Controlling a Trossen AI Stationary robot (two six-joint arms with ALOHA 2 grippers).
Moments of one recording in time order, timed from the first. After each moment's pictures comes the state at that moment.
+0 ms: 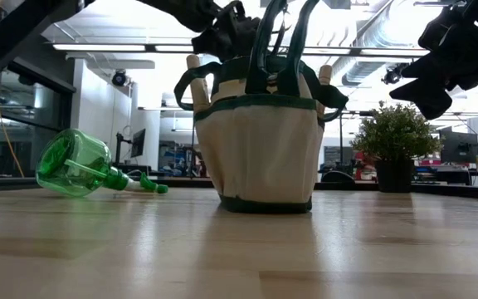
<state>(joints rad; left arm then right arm) 0.51 2.06 2.04 -0.89 1.00 0.30 0.13 0.31 0.20 -0.18 0.13 0.44</state>
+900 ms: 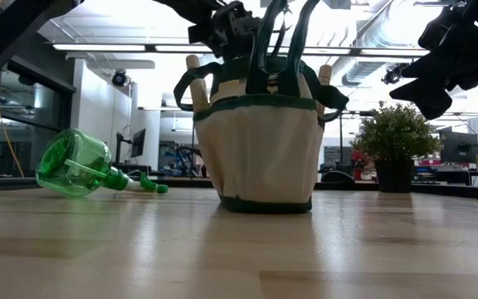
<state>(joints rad) 0.49 2.04 2.04 -1.00 0.81 0.32 0.13 0.31 0.20 -0.18 0.13 0.44</state>
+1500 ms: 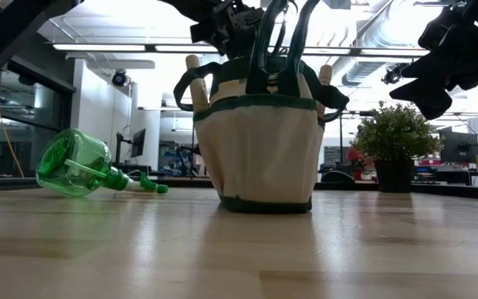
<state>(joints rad) 0.47 2.04 2.04 -0.97 0.85 0.40 0.13 0.31 0.20 -0.18 0.13 0.44</state>
